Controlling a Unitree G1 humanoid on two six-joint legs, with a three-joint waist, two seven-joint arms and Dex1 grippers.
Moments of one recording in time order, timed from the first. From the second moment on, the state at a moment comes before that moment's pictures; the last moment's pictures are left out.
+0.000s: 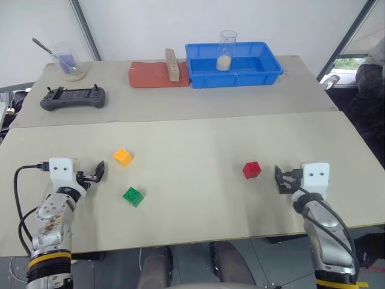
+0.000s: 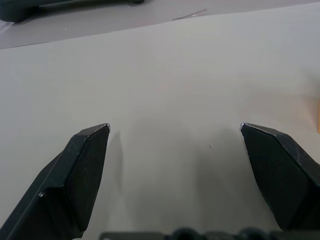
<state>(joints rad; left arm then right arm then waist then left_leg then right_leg) -0.09 0.52 0.38 0.21 -0.28 0.14 -0.39 0.06 -0.32 -0.23 -0.27 0.09 0.34 0.16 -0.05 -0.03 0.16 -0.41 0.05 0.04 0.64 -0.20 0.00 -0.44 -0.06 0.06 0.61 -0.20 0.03</state>
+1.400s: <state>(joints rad) -0.40 0.70 -0.06 -0.31 -0.62 0.35 -1.28 -0.42 -0.79 0.03 0.39 0.22 0.01 1.28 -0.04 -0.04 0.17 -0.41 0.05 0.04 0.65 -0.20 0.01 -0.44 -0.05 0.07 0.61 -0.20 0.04</state>
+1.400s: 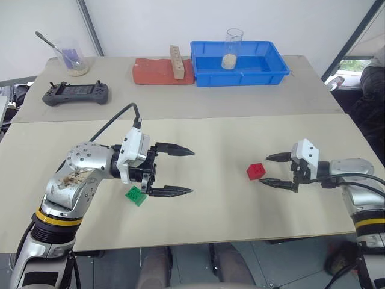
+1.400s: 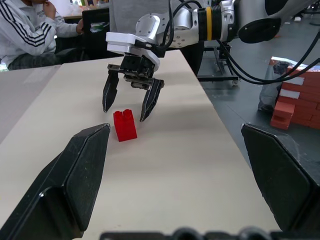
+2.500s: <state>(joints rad) -0.22 0.73 0.07 -0.29 -0.58 0.30 -1.21 -0.67 -0.62 0.18 0.38 0.16 -0.02 1.42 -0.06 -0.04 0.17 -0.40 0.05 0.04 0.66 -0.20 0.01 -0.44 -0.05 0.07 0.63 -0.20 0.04</state>
